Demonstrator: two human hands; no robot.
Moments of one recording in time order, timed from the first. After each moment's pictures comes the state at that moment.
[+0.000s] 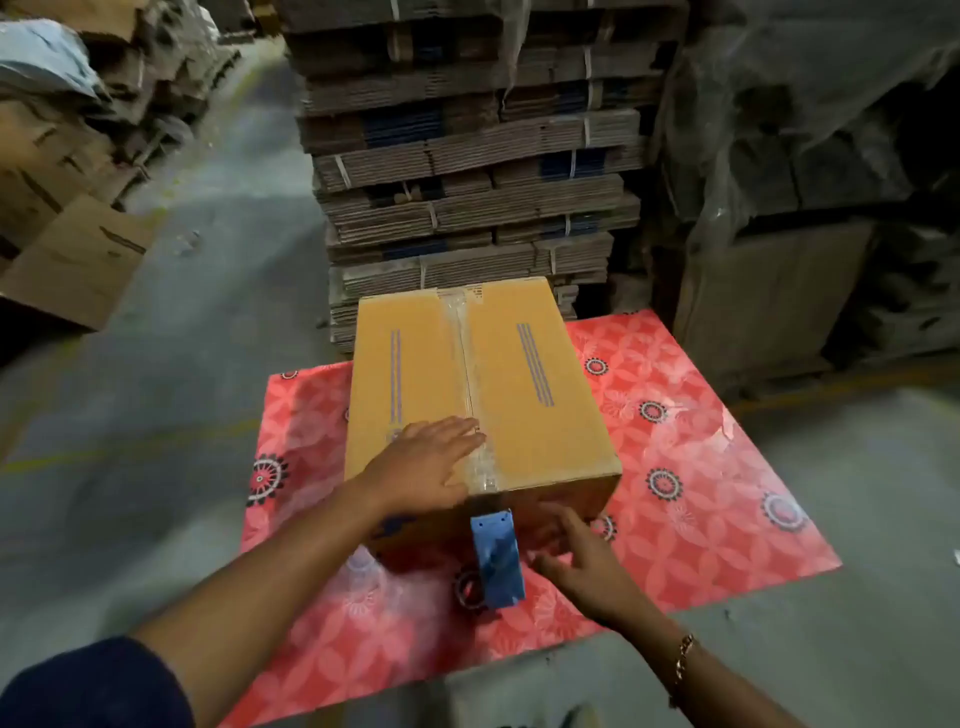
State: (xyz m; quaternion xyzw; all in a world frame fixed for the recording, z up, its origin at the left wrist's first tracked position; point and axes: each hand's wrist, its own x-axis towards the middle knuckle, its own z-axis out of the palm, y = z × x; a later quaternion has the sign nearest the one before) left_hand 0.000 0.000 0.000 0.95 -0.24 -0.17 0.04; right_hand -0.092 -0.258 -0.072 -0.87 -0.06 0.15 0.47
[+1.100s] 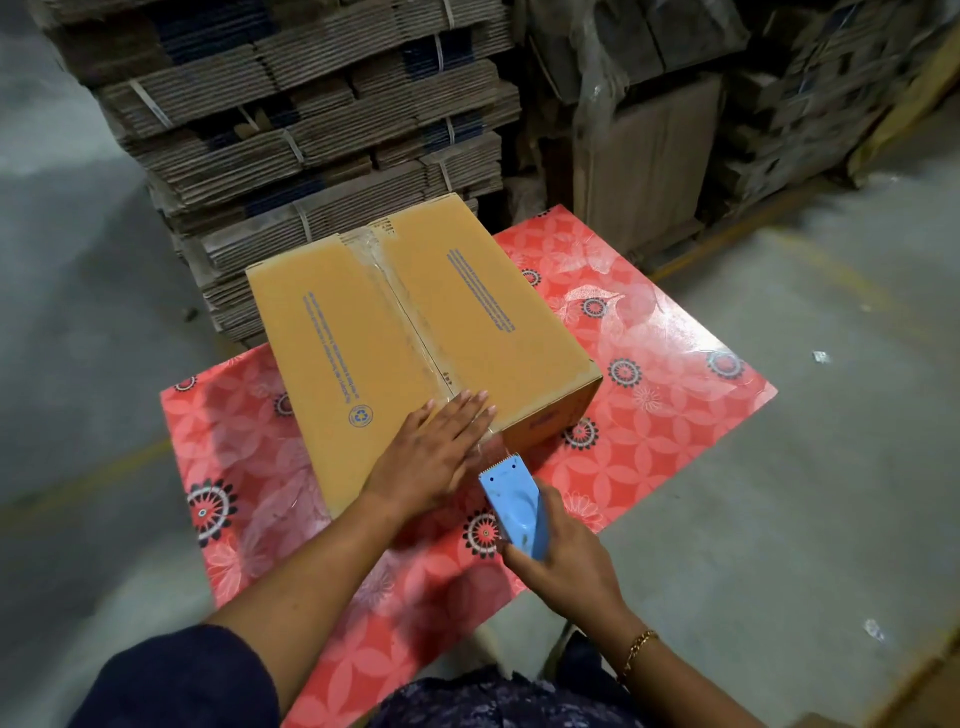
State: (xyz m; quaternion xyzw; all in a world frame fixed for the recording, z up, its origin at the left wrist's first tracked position) left_hand 0.011 0.007 -0.101 0.91 -0.42 0.03 0.04; right_hand -0.158 -0.161 -0.085 -0.92 0.14 0.08 0.36
